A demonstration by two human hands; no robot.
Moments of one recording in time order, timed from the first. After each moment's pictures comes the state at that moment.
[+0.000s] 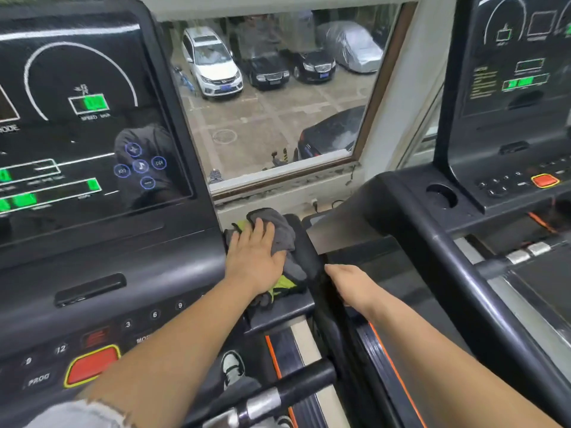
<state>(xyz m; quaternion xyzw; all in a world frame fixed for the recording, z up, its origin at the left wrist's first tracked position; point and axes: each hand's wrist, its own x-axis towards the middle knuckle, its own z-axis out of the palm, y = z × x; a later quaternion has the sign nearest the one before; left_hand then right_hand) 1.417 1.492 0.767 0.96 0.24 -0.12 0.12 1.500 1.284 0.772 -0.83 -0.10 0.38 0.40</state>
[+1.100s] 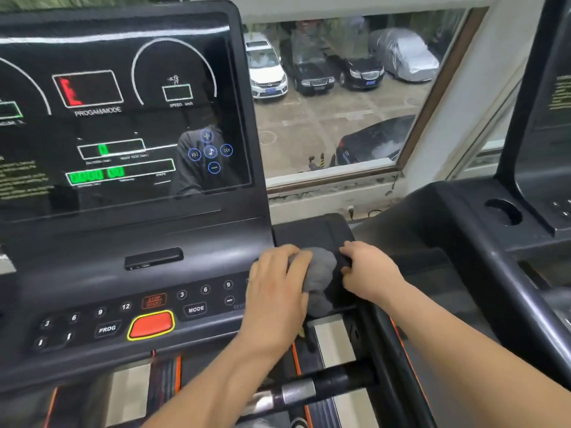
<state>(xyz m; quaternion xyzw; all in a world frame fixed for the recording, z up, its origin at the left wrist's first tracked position) 1.304 1.442 0.801 0.94 0.20 0.24 0.14 1.486 1.338 0.799 -0.90 -0.38 0.18 0.09</state>
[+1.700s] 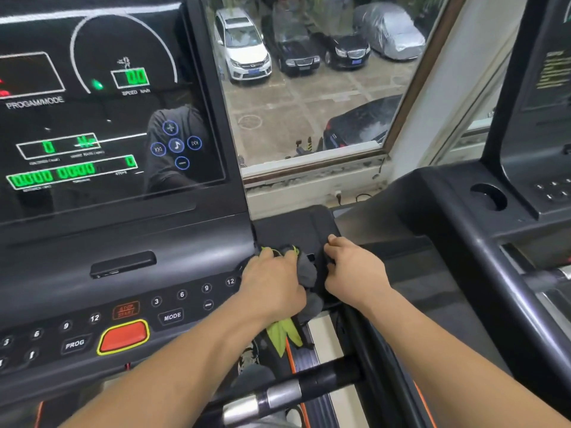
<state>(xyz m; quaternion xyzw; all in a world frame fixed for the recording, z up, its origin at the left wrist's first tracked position) 1.359 1.456 0.807 0.96 0.23 -0.11 0.07 1.481 1.337 0.796 -0.91 -0.38 0.16 0.08</state>
